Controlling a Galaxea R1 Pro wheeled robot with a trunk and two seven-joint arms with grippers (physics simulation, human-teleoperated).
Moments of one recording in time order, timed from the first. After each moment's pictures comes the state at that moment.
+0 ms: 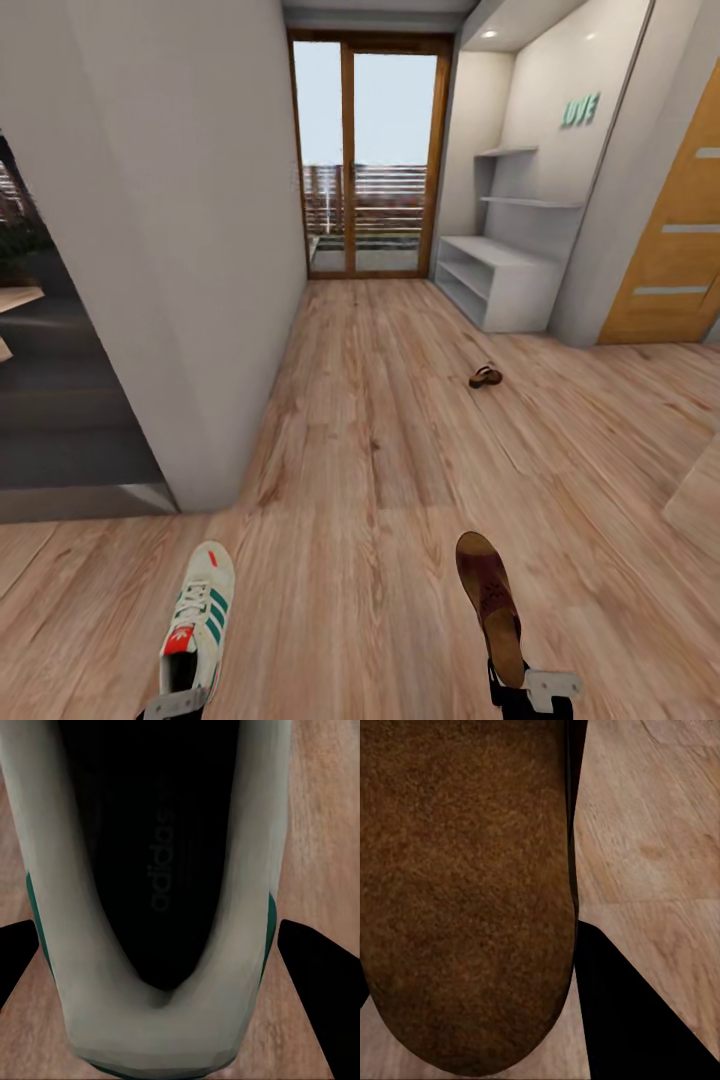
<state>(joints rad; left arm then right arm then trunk) -0.12 0.07 0.15 -0.56 0.07 -0.35 -0.10 -0.19 -0.05 -0.01 -0.49 0.04 -0.51 -0.11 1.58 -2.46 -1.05</state>
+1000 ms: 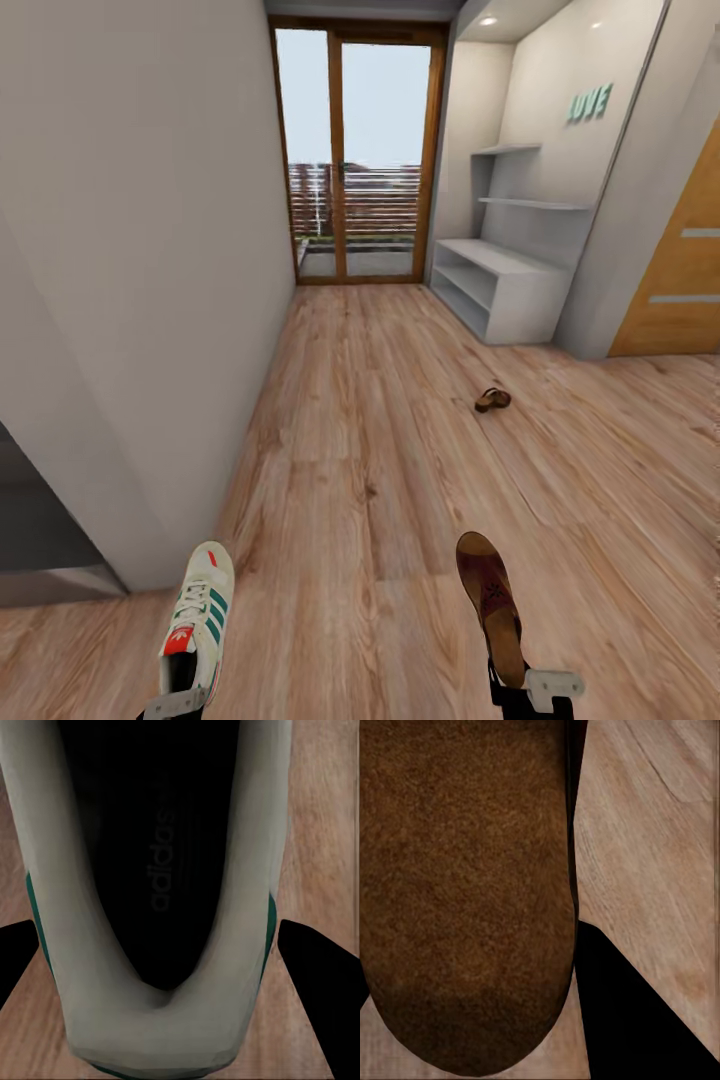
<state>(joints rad) -0.12 0.07 0.15 -0.56 0.07 -0.35 -0.10 -0.18 -0.05 -0.01 -0.49 0.04 -0.51 -0.11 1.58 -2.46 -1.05</state>
